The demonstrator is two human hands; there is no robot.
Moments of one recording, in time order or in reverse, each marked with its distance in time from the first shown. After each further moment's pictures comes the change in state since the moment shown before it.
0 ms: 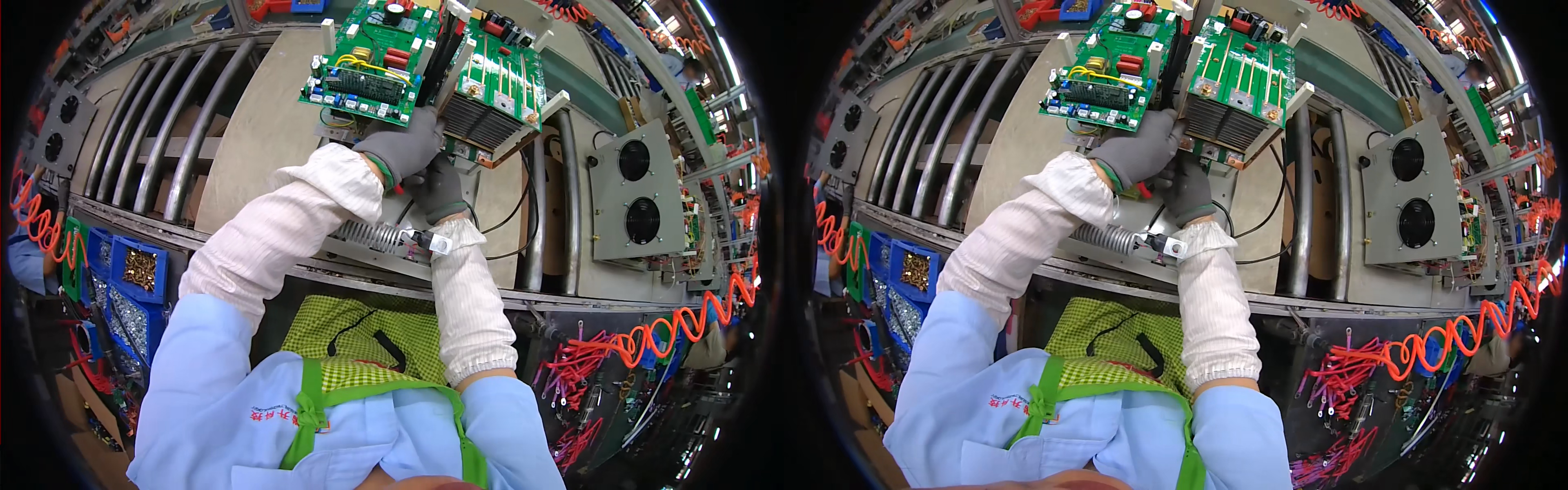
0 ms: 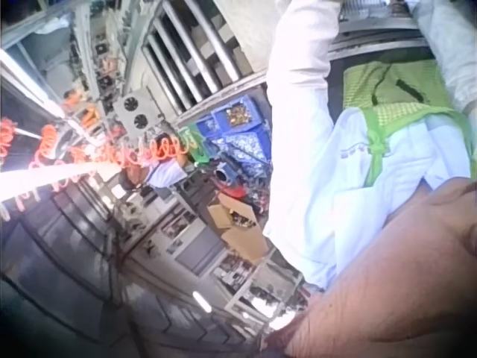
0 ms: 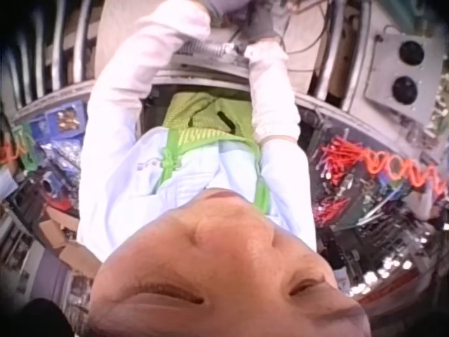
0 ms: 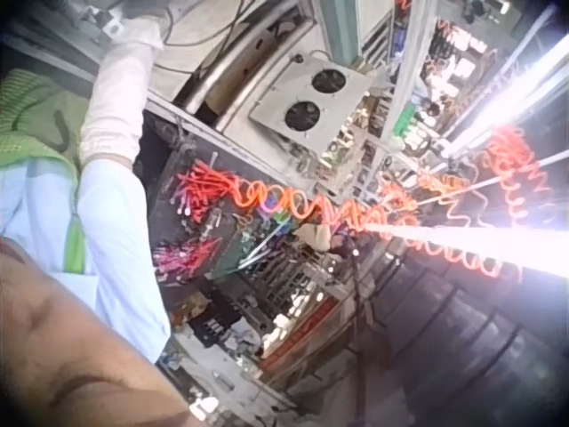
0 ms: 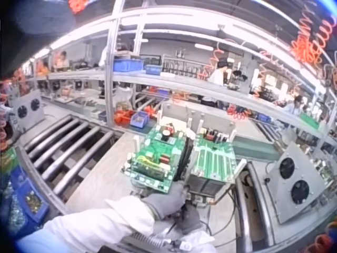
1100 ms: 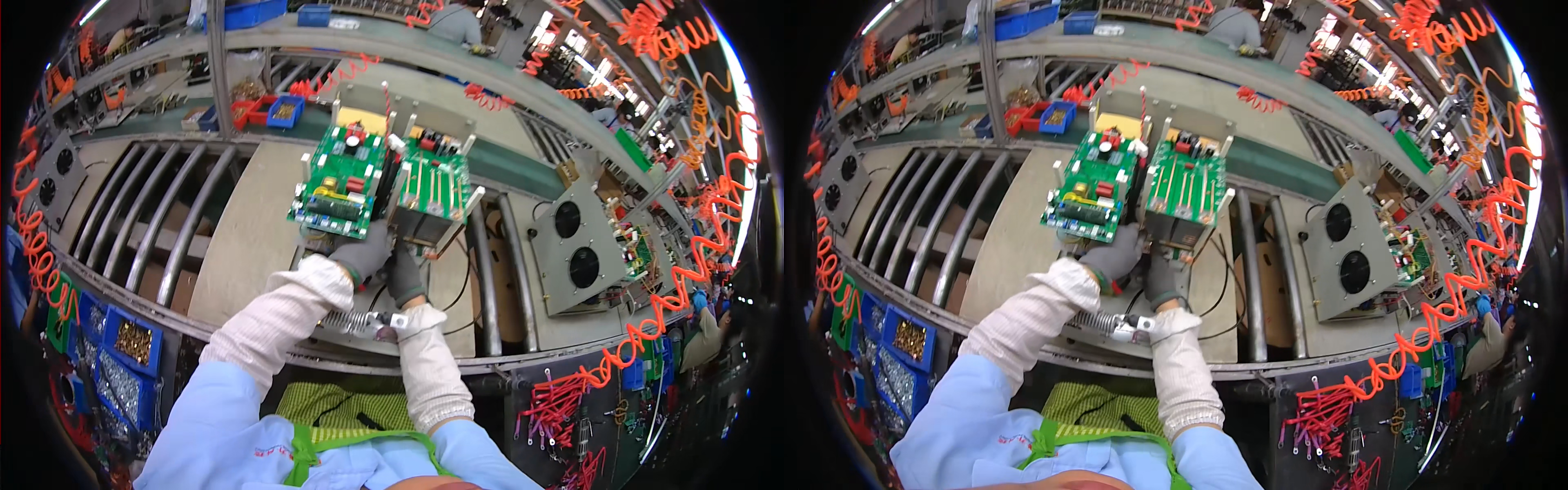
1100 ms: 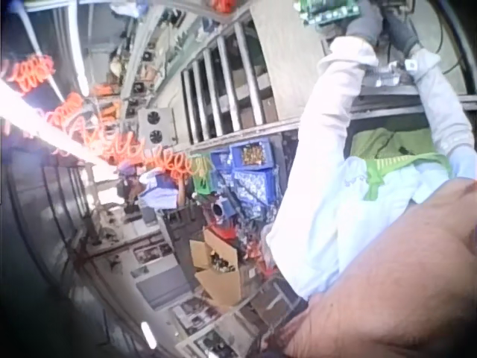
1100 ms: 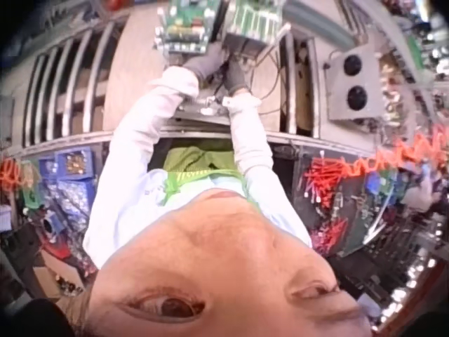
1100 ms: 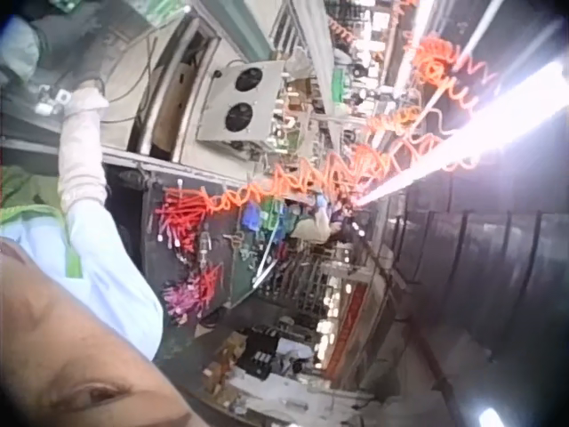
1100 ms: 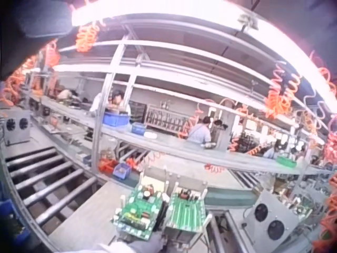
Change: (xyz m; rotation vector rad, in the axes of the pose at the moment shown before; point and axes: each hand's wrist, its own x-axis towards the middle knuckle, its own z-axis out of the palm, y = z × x) left_hand 0.017 -0.048 0.019 0.431 0.352 0.379; right_hand 0.000 -0.019 0.005 -1.260 0.157 -0.244
